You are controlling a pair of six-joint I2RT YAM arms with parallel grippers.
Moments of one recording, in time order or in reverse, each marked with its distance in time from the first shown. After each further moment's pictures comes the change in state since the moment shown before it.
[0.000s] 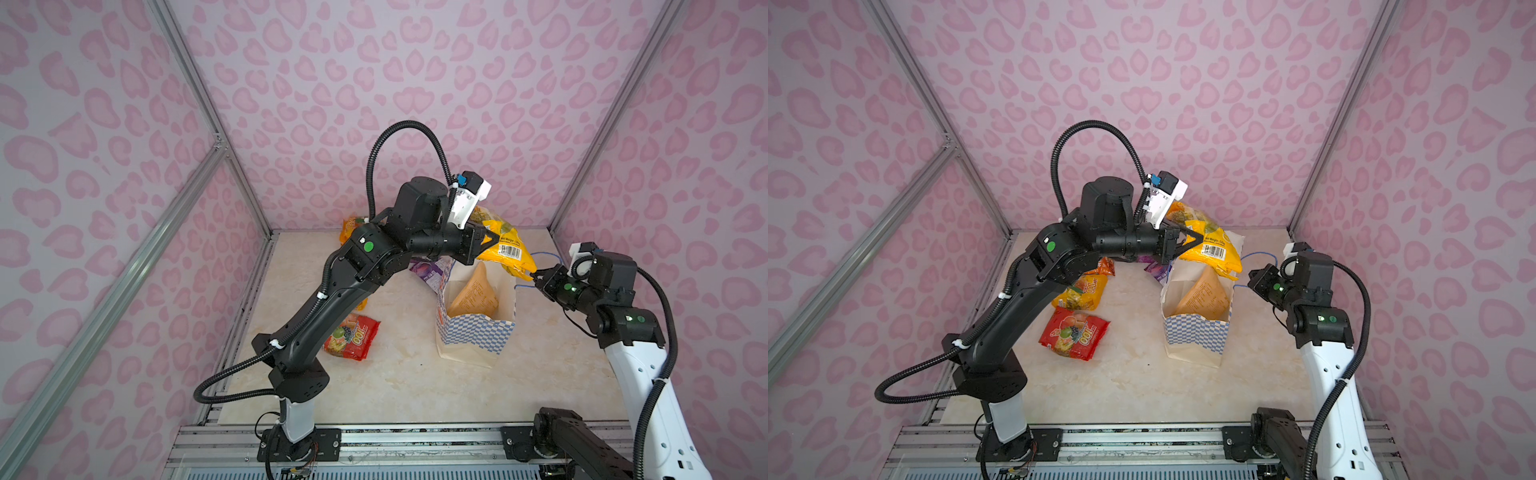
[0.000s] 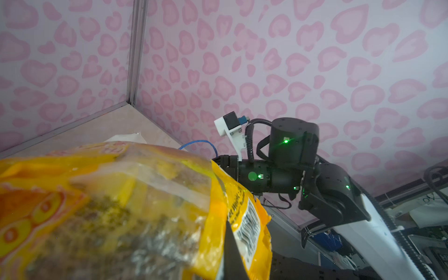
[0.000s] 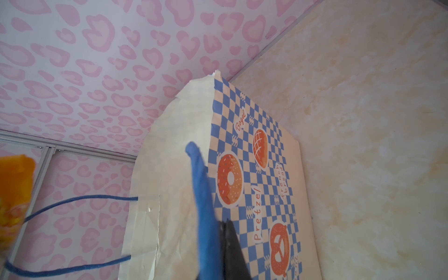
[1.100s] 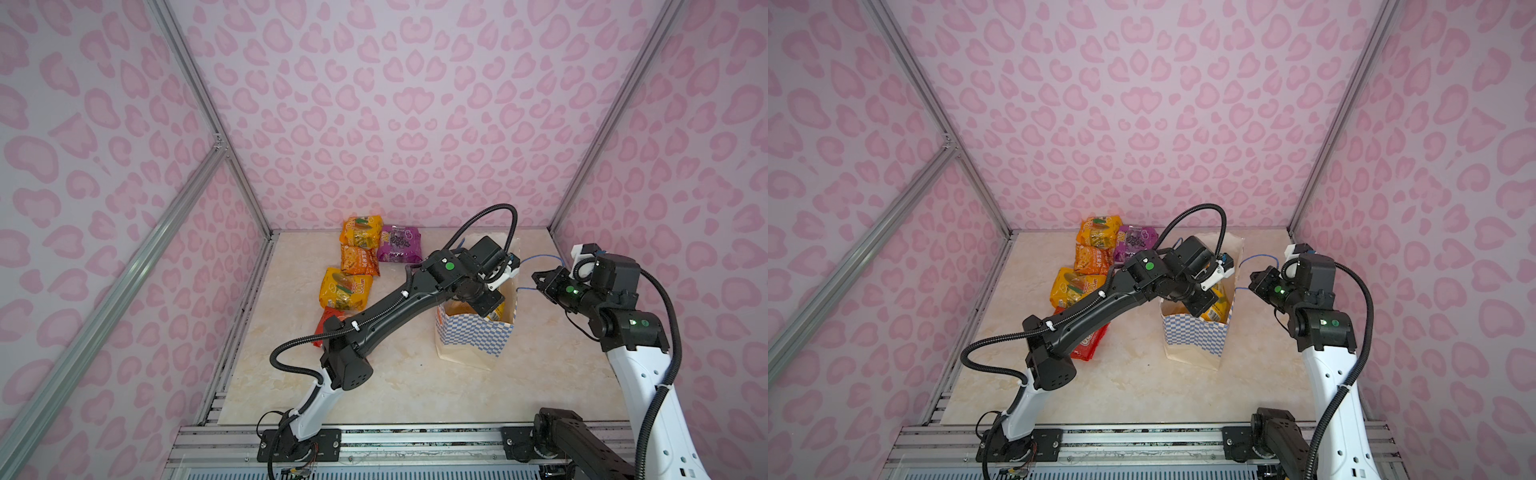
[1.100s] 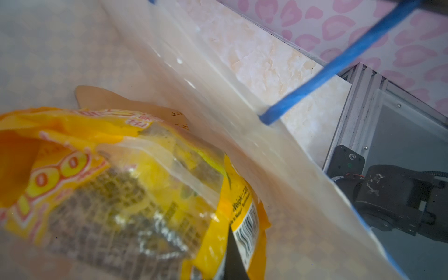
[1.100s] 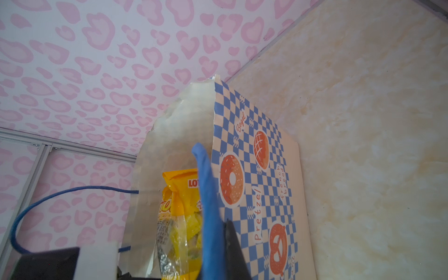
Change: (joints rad) left arm -0.121 0.305 -0.004 -0.284 -0.230 0.346; right arm 0.000 -0.017 0.009 -0.031 0.011 -0.018
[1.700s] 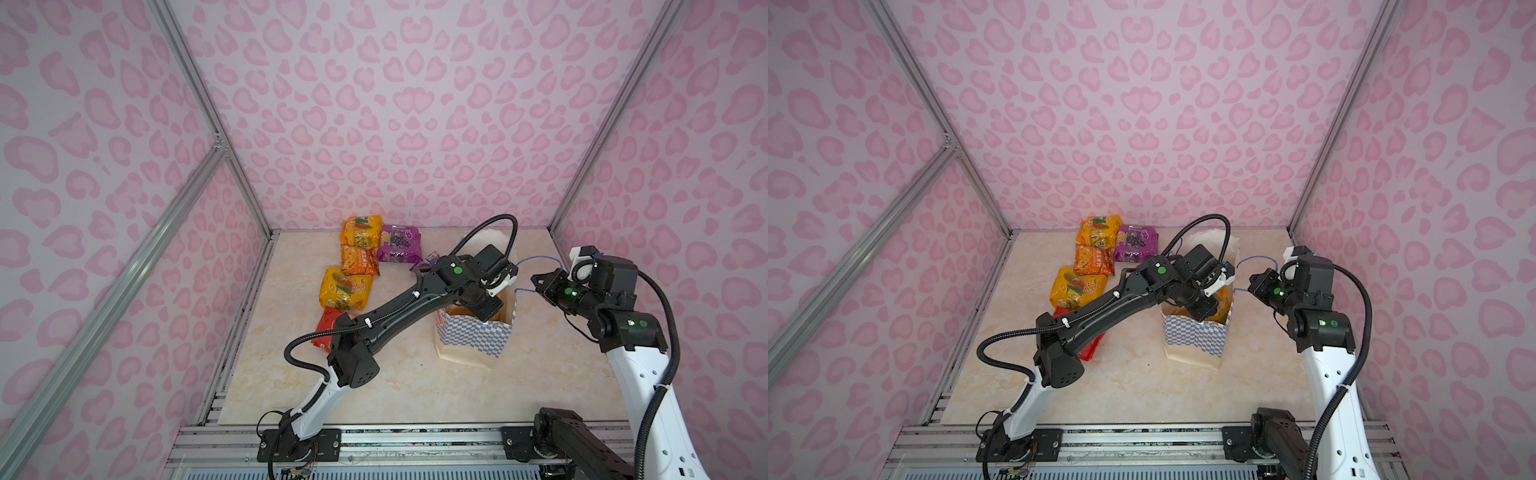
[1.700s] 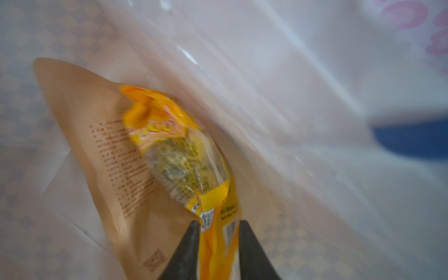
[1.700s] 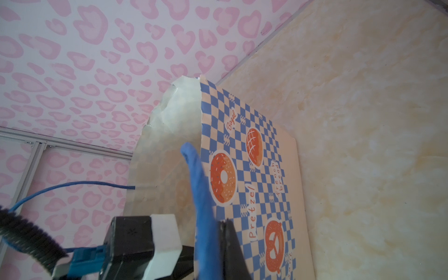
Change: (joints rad) left arm 0.002 0.062 -0.024 0.015 0.005 -0.048; right arm 0.000 -0.004 -0.018 -0.005 0.000 -0.004
